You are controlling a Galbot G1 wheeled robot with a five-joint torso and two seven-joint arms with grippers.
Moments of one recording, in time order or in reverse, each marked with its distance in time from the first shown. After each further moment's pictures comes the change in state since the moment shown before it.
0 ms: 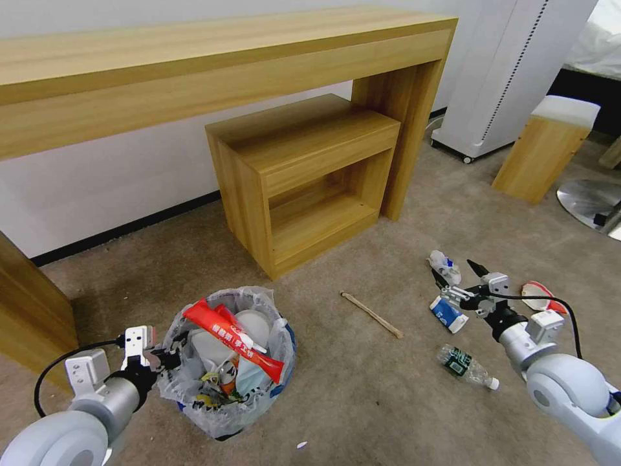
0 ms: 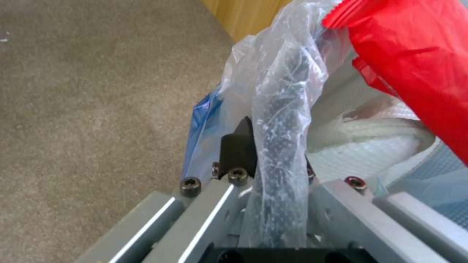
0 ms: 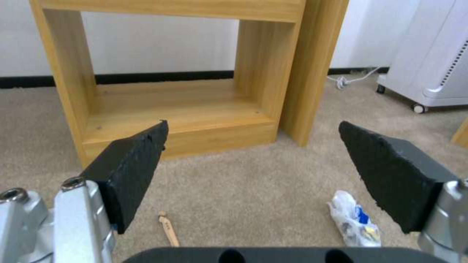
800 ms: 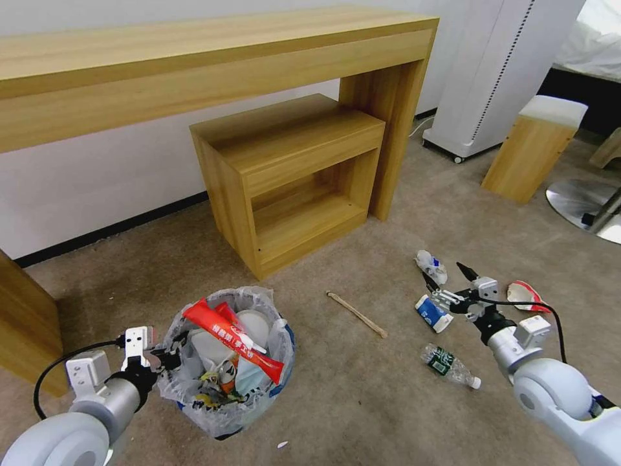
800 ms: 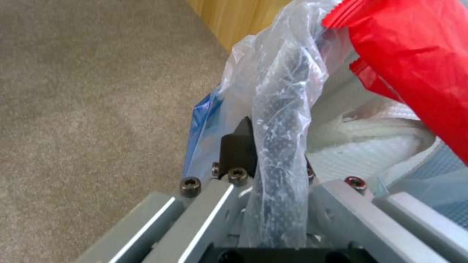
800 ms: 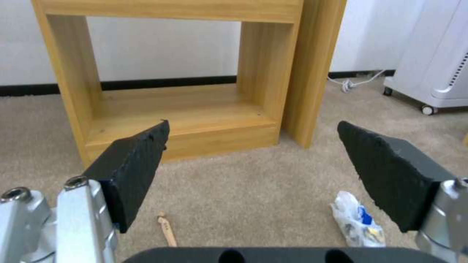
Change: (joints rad) left arm 0.000 -0.013 0.004 0.008 0.041 -0.013 0.024; right arm 0.050 0.061 -0.071 -0.027 -0.044 0.035 -0.015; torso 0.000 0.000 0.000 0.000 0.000
